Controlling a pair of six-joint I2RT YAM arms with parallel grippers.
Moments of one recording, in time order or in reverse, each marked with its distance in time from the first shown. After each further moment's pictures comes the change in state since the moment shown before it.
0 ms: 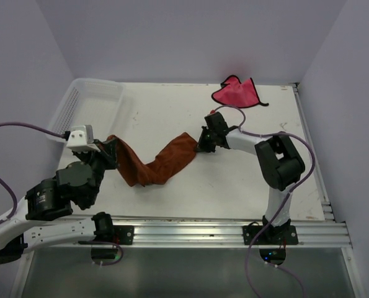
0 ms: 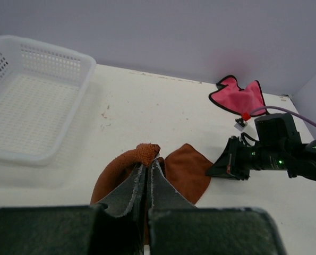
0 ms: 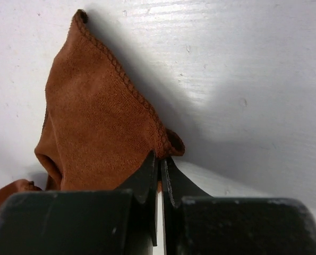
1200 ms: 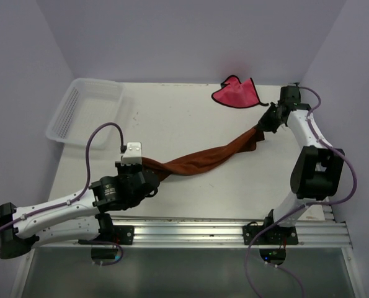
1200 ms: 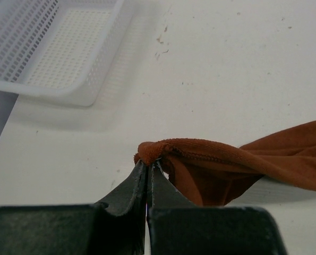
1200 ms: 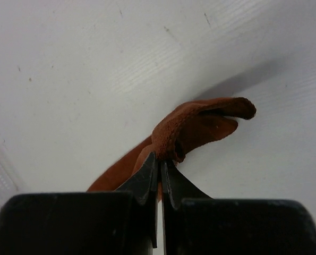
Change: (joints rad) left arm 0.040 0.269 -0.308 -0.141 -0.097 -0.294; right arm -0.612 -0.277 0.175 -0.521 -0.045 -0.193
